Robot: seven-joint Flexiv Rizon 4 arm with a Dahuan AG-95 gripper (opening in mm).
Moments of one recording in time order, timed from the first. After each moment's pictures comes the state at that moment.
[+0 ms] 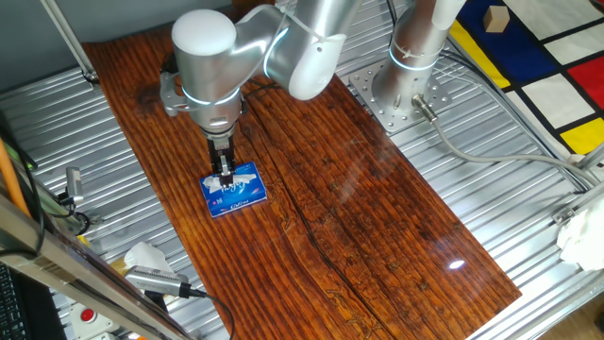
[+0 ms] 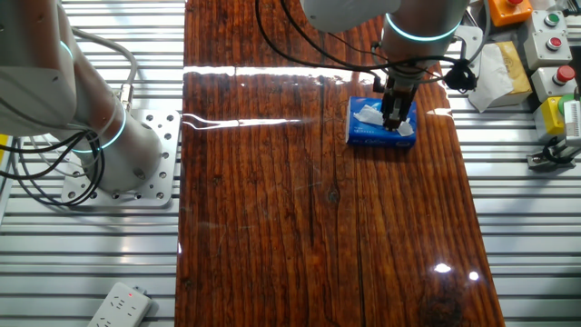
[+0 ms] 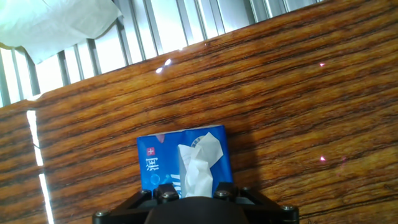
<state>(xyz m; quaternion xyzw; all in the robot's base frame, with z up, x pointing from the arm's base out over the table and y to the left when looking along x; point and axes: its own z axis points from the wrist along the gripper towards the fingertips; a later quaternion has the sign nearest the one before) 0.562 0.062 0.074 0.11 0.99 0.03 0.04</state>
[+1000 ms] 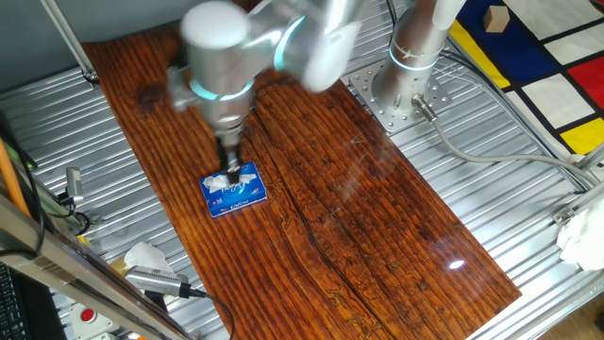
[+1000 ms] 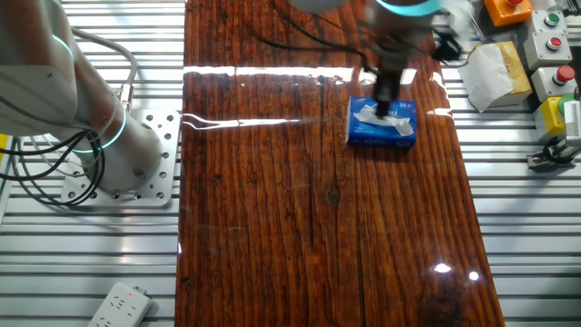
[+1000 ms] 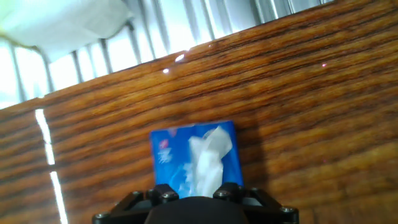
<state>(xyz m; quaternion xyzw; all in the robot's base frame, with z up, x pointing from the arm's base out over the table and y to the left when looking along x) 0.518 0.074 0.122 0.11 0.99 0.02 0.07</state>
